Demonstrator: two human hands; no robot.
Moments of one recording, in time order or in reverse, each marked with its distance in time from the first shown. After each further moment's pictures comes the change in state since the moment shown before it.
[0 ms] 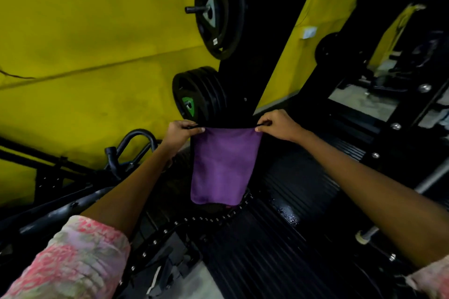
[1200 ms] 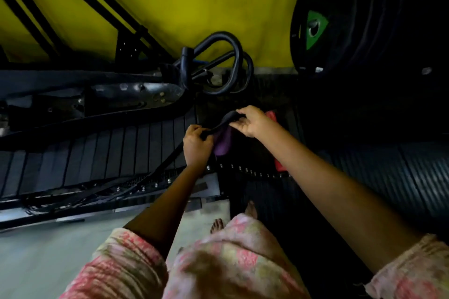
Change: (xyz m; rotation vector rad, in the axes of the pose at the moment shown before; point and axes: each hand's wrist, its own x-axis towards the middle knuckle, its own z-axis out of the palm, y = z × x) left_hand -0.014 -0.269 -0.072 0.433 0.687 -0.470; right_hand 0.215 -0.099 0.351 1.274 -0.507 1.170
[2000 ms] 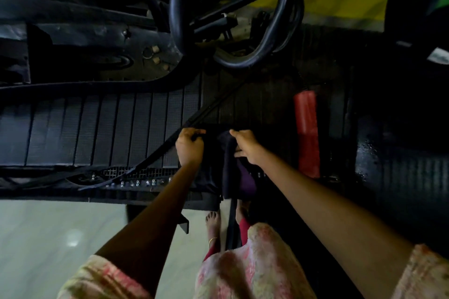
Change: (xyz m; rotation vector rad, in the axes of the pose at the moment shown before) left_hand 0.112 -0.150 0.142 -0.011 0.025 -0.528; right_hand 0.301 0.066 -0.033 -0.765 -0.047 0.218
